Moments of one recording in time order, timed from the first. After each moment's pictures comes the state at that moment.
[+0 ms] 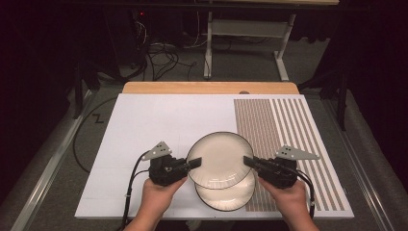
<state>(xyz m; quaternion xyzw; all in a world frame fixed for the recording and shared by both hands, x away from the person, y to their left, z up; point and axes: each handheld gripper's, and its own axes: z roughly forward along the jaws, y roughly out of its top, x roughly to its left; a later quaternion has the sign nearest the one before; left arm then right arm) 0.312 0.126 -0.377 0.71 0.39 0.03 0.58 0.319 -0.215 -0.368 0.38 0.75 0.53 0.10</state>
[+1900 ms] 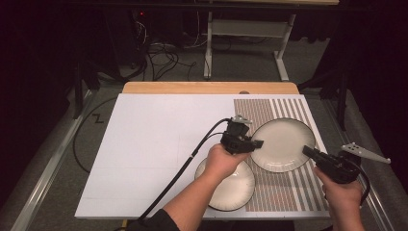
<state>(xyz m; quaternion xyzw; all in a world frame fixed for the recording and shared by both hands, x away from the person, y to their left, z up) 0.409 -0.047 -0.357 0.80 0.34 -0.01 0.49 0.332 -0.359 -0.369 0.50 0.67 0.51 0.18</state>
